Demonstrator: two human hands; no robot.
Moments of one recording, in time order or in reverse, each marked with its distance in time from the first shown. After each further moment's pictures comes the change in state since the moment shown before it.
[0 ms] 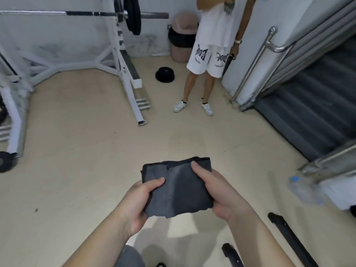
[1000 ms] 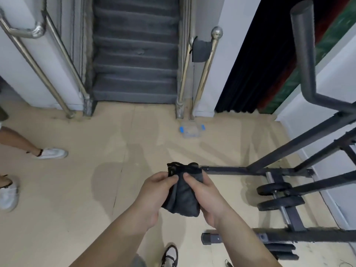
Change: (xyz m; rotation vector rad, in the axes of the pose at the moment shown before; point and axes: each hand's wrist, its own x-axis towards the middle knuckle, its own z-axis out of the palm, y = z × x) left_hand 0.326 0.005 0.519 1.019 -0.722 -0.202; right_hand 0.106 -0.058 -0.405 0.787 0.965 -0.213
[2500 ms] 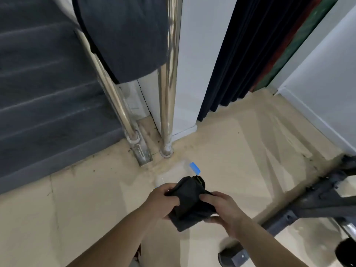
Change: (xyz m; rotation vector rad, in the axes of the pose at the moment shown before) left_hand 0.948 0.218 0.181 0.590 -0.376 -0.268; right_hand 0.847 -0.145 -0.232 0.158 0.460 0.347
